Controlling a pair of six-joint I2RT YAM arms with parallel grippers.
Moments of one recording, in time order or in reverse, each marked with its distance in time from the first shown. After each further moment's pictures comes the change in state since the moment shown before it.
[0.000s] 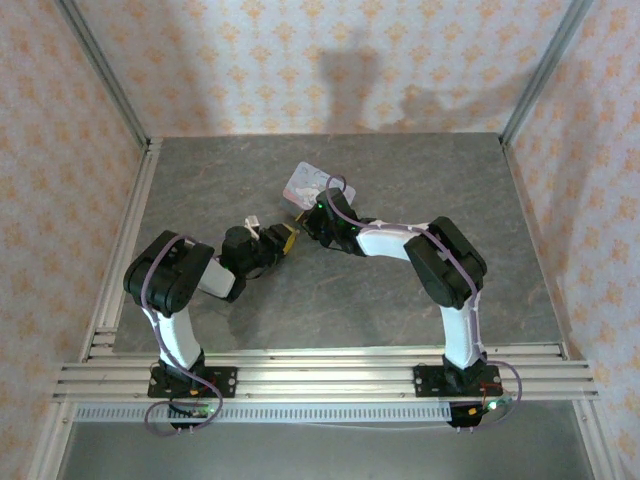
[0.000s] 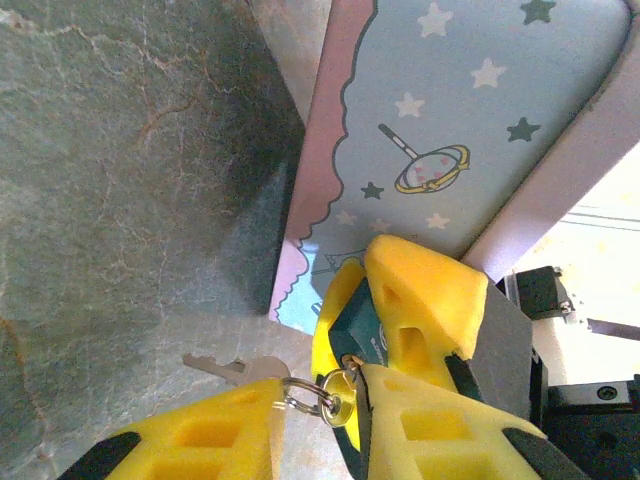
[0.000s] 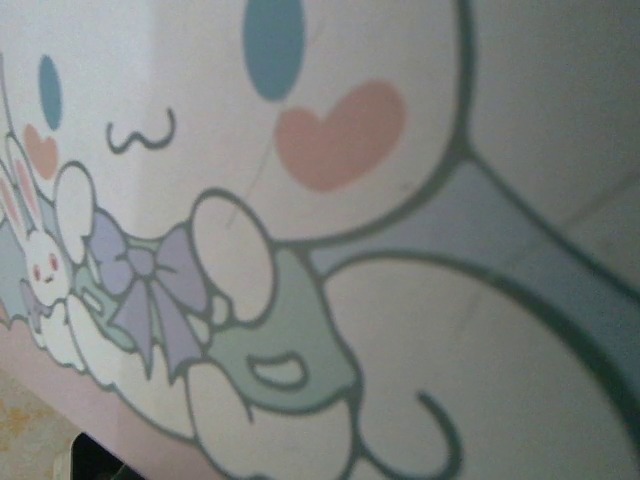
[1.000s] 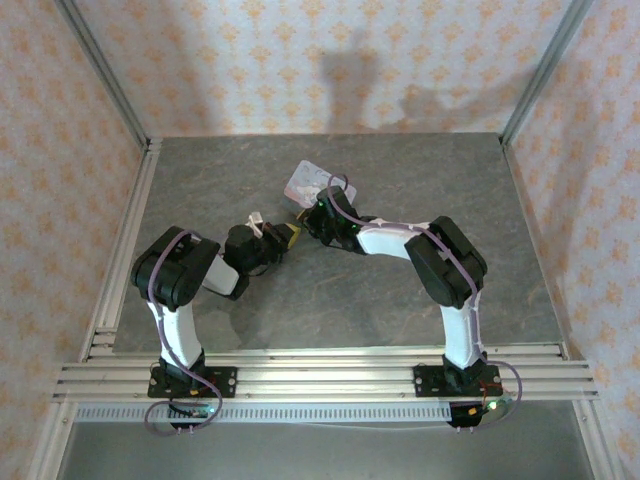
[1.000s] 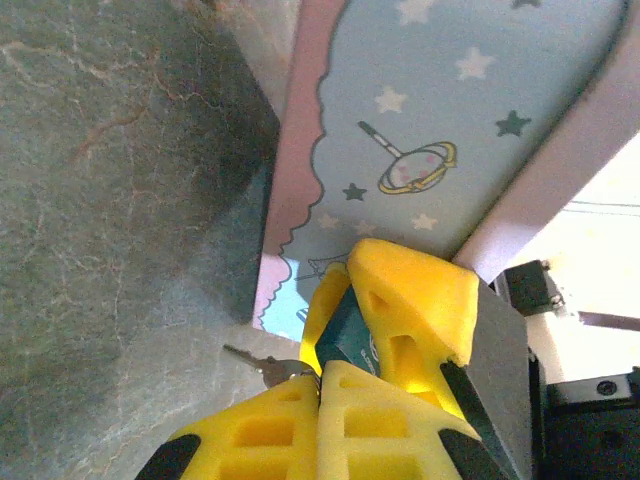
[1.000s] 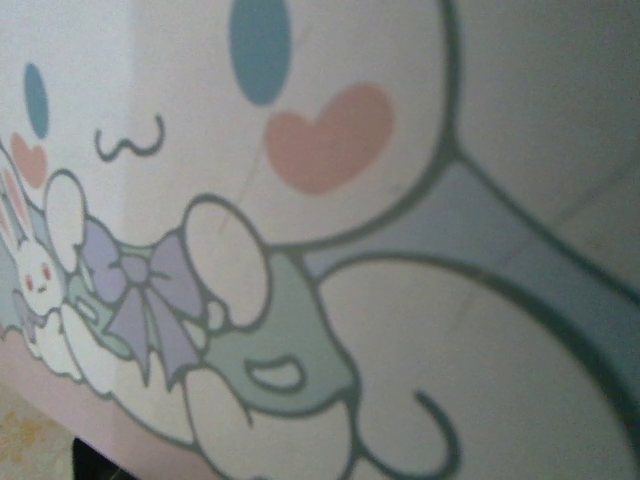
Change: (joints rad) left arm -0.013 0.049 0.039 0.047 0.007 0.064; right arm -0.005 0.000 0.026 -0.043 -0.002 0.021
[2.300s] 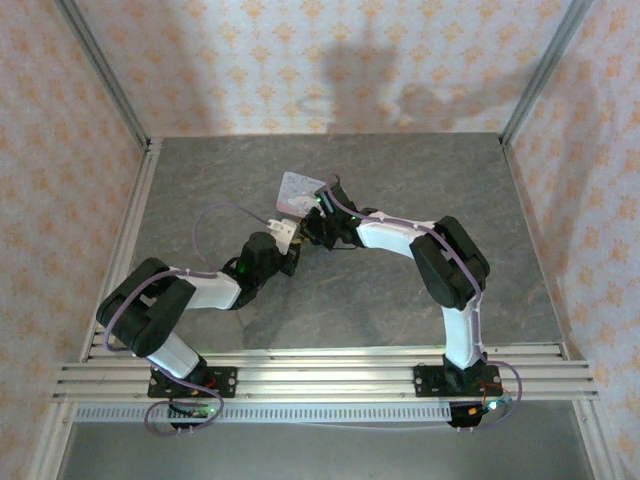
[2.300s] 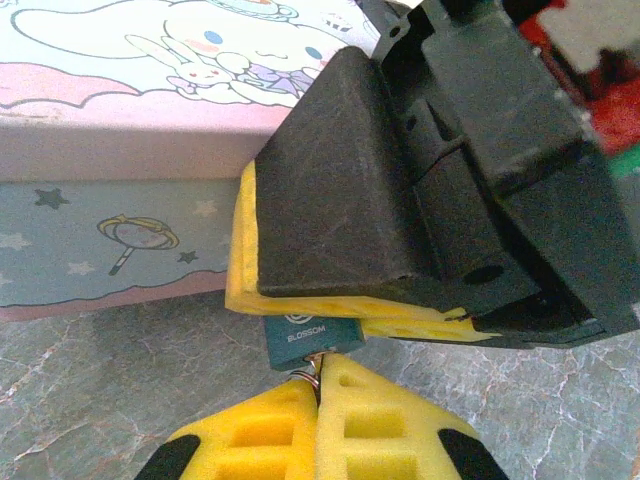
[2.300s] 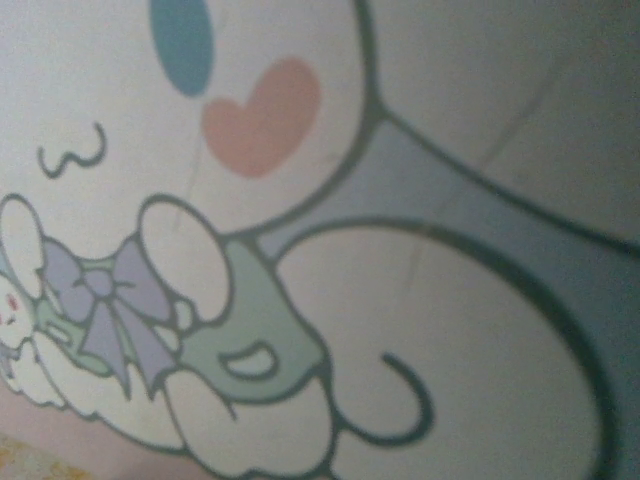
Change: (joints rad) left arm -0.225 -0.313 -0.019 -0.497 -0.399 1.312; right arm -0.004 -0.016 0.066 -0.242 -0.164 -0.113
